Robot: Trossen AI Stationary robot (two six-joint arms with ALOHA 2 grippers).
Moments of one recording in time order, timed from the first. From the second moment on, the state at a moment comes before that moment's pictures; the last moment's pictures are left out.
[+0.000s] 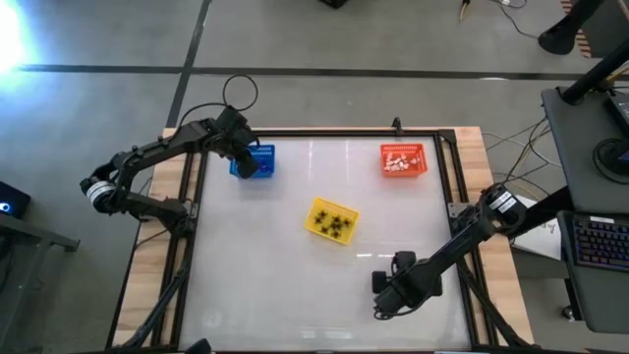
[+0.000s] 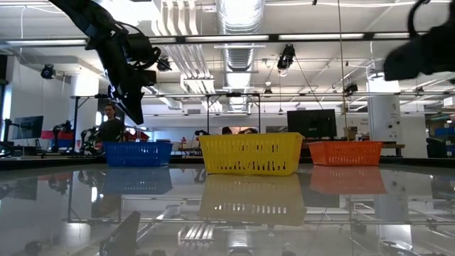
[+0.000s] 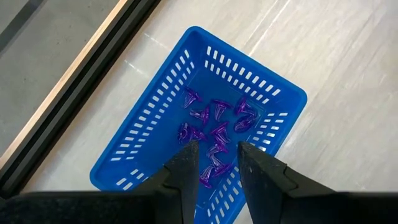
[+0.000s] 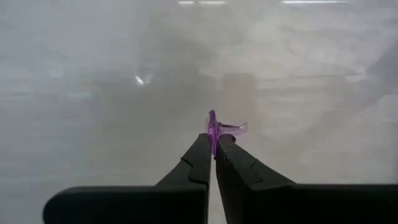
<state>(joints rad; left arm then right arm) 0.81 1.31 0.92 -0.70 0.04 0.20 0.66 1.82 1.21 -1.07 -0.05 2.29</state>
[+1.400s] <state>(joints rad) 0.81 1.31 0.92 -0.68 0.07 0.28 0.05 1.82 1.42 -0.73 0.24 1.18</state>
